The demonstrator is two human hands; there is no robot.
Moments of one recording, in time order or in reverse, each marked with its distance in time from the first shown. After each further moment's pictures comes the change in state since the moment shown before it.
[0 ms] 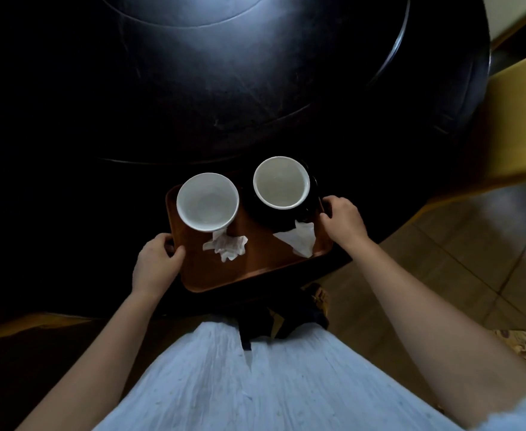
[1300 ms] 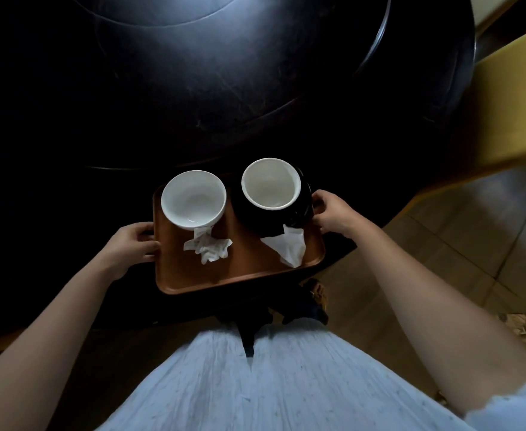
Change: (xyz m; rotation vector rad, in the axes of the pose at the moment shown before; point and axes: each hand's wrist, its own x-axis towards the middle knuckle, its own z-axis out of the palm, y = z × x) left_hand 0.040 0.014 -0.041 -0.397 -0.446 -0.182; right_hand 0.006 0.001 -0.019 0.366 -0.295 0.106
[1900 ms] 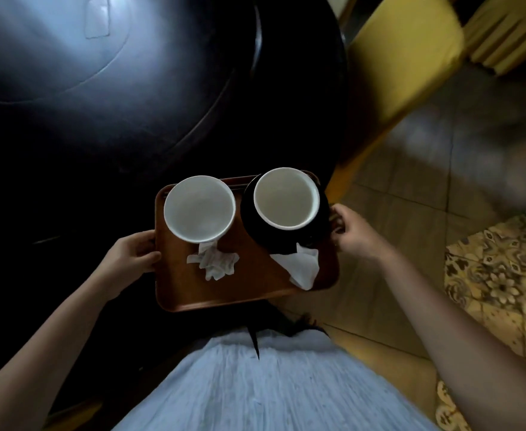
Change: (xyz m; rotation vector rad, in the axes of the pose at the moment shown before) left_hand -0.029 0.083 0.055 0.211 -0.213 0.373; right_hand -0.135 0.079 -0.041 0.376 0.228 0.039
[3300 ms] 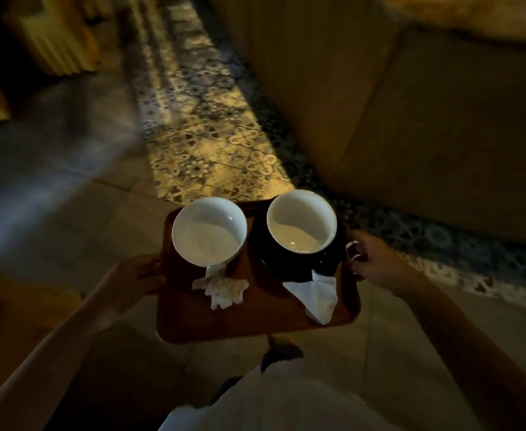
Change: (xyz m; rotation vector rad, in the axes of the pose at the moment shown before) left_hand -0.245 0.109 0.406 0.701 -1.345 0.532; right_hand -0.593 0.226 0.137 0.695 1.243 0.643
